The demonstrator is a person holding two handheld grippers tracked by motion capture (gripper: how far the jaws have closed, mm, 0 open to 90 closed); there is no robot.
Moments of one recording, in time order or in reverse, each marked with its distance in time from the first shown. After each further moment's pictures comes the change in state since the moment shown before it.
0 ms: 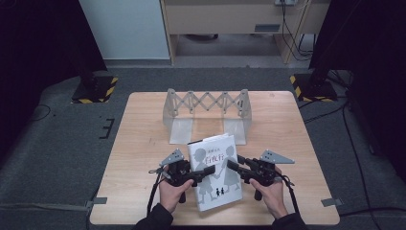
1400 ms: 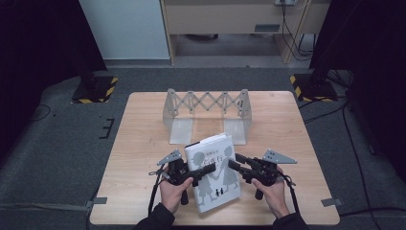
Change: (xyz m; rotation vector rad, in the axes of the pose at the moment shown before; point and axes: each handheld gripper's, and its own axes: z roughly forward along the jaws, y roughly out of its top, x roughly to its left) left arm -0.003 0.002 -0.003 -0.045 -0.053 -0.113; right arm -0.004 0.001 -0.005 -0.030 0.042 0.005
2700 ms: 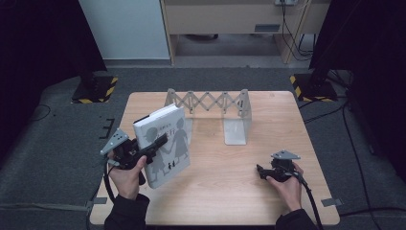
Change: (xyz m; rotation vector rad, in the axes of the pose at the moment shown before) left arm -0.017 0.096 -0.118 -0.201 0.369 0.217; right arm -0.072 -0.026 -0.031 0.445 -0.672 -0.109
